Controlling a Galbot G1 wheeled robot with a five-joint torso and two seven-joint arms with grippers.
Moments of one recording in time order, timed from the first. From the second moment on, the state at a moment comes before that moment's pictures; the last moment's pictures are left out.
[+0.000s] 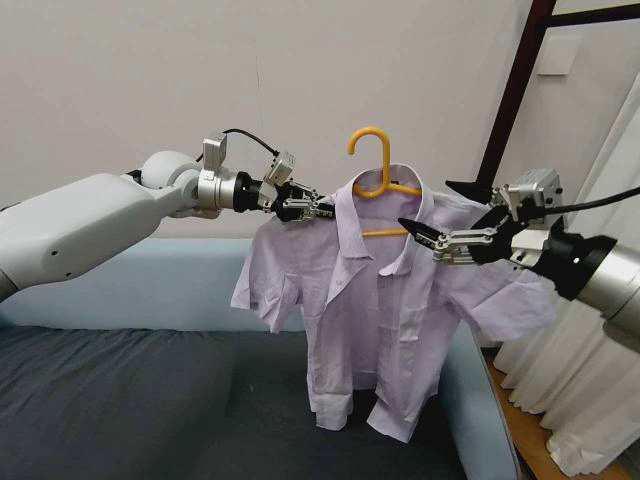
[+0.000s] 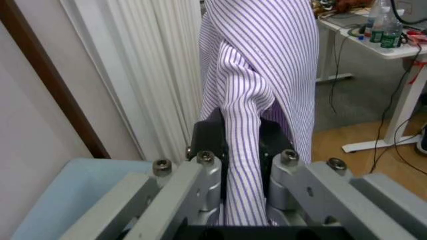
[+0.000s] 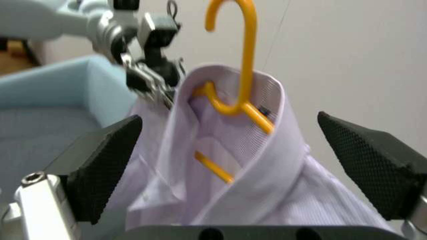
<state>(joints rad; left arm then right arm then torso) -0.60 -0.81 1.02 -1.27 -1.36 0.02 1.12 -0.69 0.04 0.44 2.29 1.41 -0.25 -0.10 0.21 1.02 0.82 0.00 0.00</state>
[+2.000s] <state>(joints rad) -0.58 -0.83 0.95 -1.24 -1.18 -0.04 1.21 -0.72 -0.13 0.30 2.15 1.23 -0.24 -0.32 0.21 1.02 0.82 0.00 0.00</state>
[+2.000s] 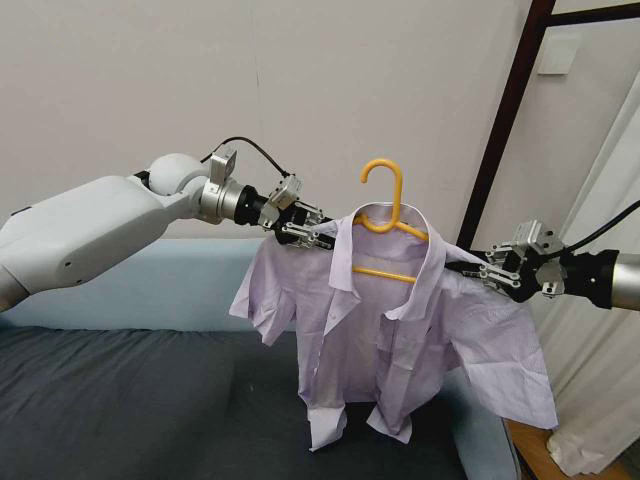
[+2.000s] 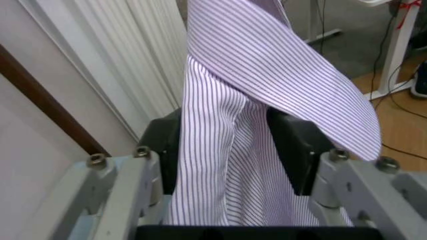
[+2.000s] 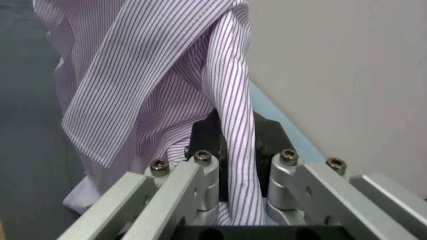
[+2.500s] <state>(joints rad) -0.48 -0.77 0.81 -1.29 -1.26 -0.06 1.10 -0.70 -0.09 0.32 2.18 1.31 -0.35 -0.07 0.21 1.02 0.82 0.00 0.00</state>
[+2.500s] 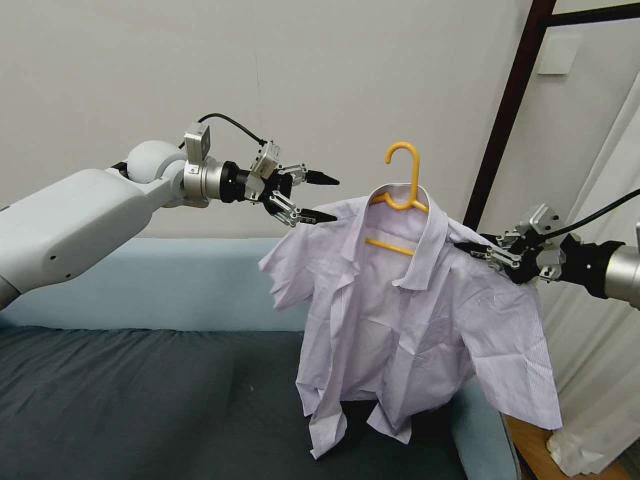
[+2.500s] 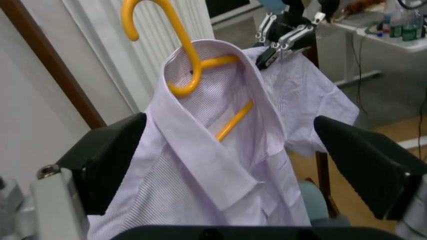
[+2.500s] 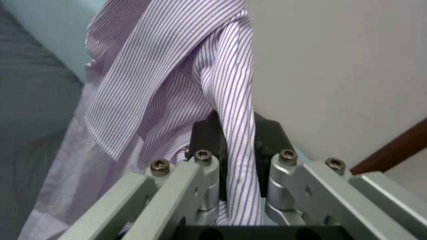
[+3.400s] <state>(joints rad) 0.01 -0.76 0.57 -1.79 -1.17 -0.10 0.06 -0.69 -0.04 0.47 2.33 1.59 -0.45 0.24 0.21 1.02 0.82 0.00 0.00</state>
